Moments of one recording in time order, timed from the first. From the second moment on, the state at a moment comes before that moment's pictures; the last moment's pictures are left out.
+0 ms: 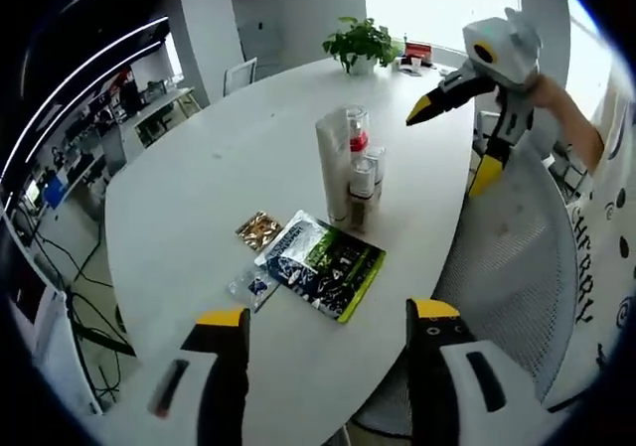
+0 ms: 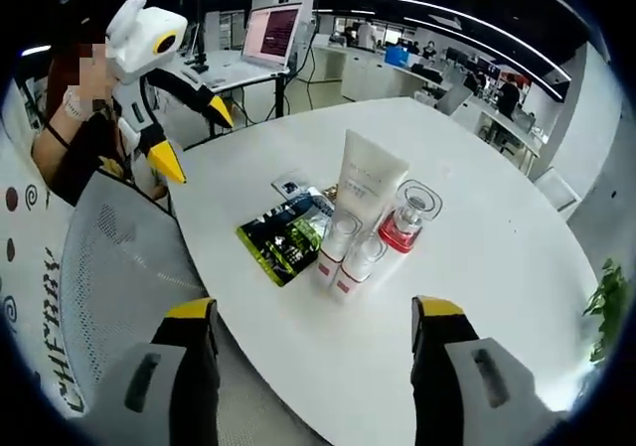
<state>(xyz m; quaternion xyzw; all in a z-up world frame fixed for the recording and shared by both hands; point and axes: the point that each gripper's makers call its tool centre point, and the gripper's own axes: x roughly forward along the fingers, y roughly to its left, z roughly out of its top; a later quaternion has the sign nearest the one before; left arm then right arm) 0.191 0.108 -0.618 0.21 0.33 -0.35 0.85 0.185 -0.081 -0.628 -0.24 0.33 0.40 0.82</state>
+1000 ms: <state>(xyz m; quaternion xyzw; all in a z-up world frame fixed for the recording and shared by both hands) 0.178 0.113 -0.613 0.22 0.33 -0.34 0.85 0.183 -0.081 -0.616 -0.24 0.31 0.38 0.84</state>
